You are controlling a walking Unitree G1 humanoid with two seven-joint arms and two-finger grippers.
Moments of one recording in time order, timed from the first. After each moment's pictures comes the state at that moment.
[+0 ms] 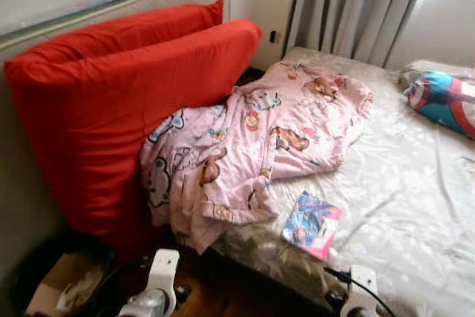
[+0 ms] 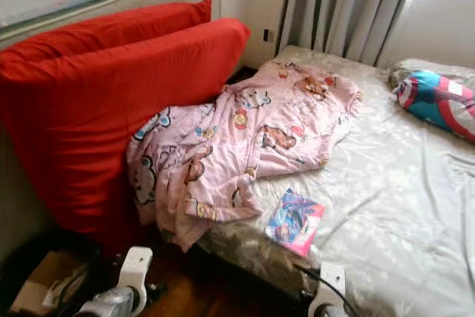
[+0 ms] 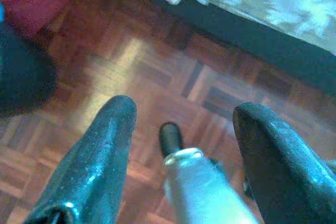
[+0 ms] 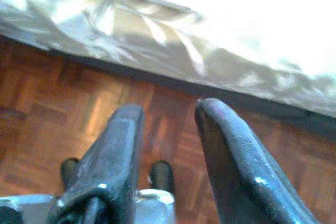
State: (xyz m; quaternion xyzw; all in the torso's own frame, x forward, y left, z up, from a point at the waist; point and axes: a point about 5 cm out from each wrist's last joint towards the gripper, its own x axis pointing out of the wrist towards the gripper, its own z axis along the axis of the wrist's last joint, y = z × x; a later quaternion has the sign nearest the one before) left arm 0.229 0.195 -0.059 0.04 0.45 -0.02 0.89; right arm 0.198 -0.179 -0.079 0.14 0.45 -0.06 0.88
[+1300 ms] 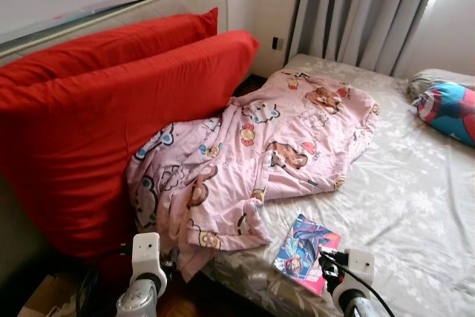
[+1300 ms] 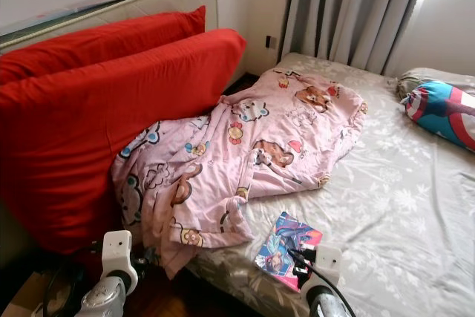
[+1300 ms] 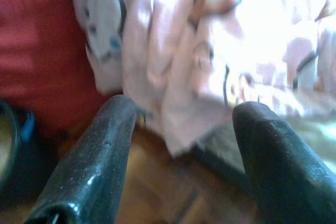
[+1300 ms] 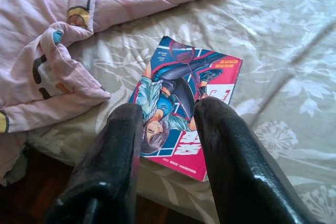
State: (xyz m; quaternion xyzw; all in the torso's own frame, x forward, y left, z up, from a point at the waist) left arm 0.267 0.200 -0.016 -0.01 0.21 0.04 0.98; right arm 0.217 -0.185 -0.055 0.12 0.27 -0.04 0.95
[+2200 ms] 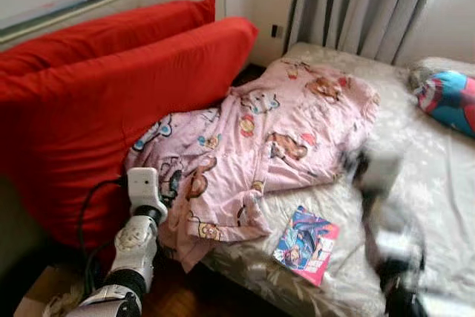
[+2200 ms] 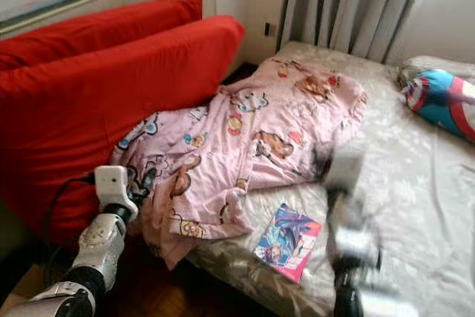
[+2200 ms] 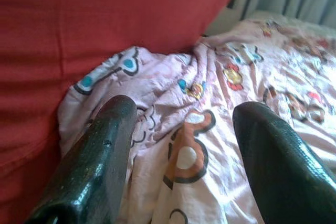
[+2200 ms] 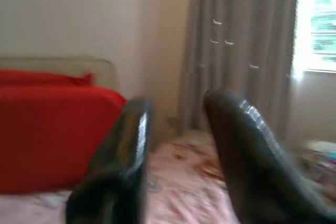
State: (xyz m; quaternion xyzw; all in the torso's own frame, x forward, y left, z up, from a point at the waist) left arm 0.324 0.195 0.060 -0.01 0.02 0.00 1.00; right arm 0.351 -0.202 0.138 0.01 -0.17 0.00 0.99
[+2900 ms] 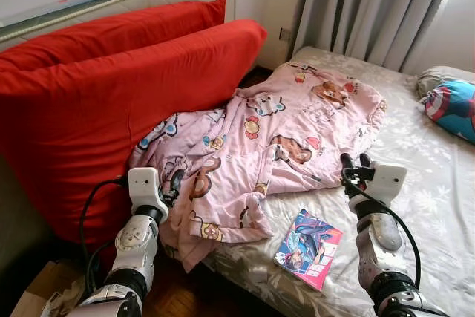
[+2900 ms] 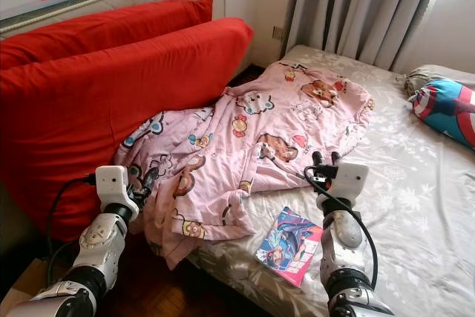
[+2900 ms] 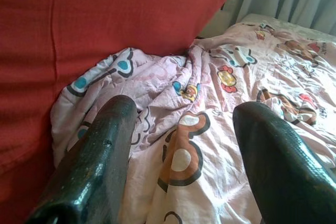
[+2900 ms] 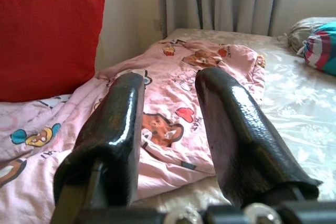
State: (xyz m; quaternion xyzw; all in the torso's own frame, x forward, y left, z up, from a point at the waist) left arm 0.326 0.192 0.062 -0.02 0.01 -0.01 1.00; right arm 0.323 -0.210 0.070 0.08 -0.03 -0.05 1.00
